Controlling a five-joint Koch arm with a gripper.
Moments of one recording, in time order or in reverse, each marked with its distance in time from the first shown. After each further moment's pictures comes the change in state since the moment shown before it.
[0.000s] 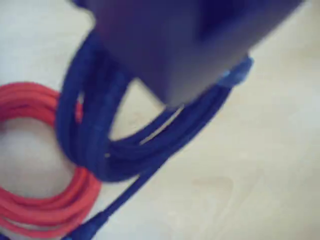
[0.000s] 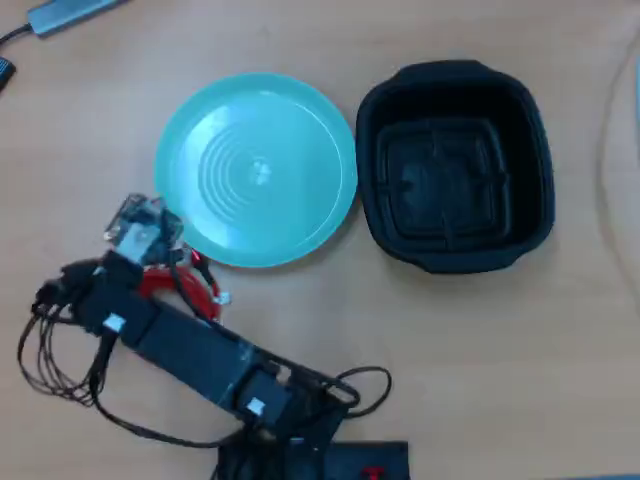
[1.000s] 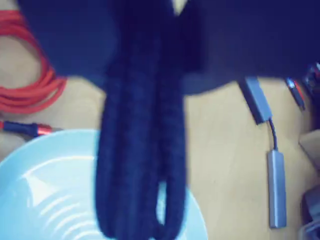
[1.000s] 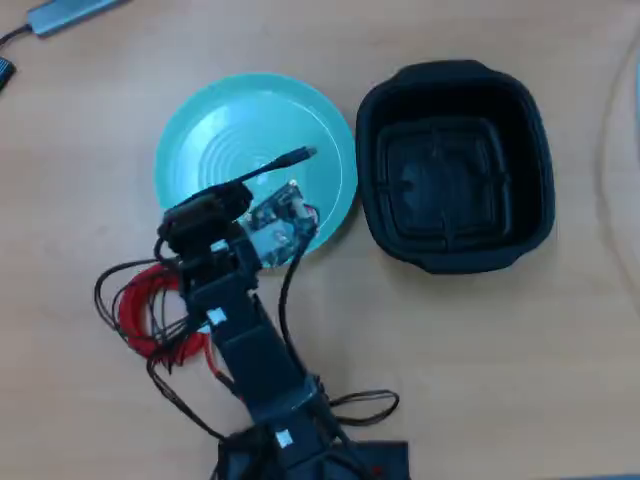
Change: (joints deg) arm 32.3 12.8 0.0 1.3 -49.2
